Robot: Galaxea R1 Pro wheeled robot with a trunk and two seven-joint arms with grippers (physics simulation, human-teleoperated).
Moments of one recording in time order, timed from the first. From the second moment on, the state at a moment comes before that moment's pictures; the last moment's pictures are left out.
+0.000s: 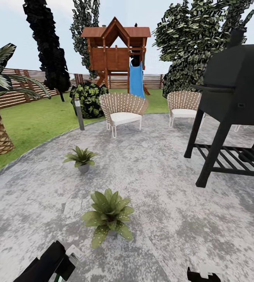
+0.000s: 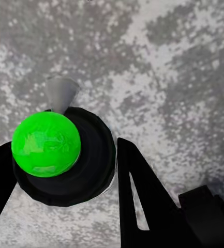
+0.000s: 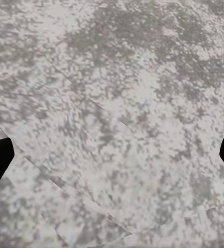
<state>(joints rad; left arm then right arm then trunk) -0.43 0.13 -0.18 -0.68 -0.50 0.73 -0.49 -0.42 -0.07 -0.14 -0.08 0.11 -0.38 -0.25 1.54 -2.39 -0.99</state>
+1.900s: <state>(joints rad) -0.71 0.22 -0.11 -0.82 -0.97 0.85 -1.27 -0.42 -0.07 -0.14 -0.08 0.11 -0.38 -0.25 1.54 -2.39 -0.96</state>
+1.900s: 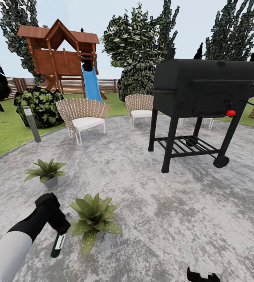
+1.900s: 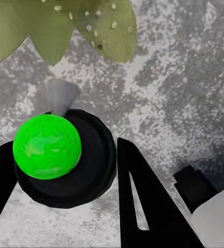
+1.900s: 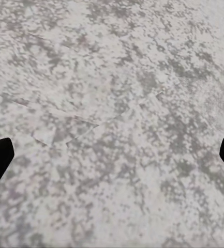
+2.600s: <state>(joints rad) -0.70 0.22 -0.11 -0.80 -0.97 0.85 -1.27 -0.42 -0.07 -0.14 -0.08 0.11 -0.38 -0.25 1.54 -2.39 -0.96</state>
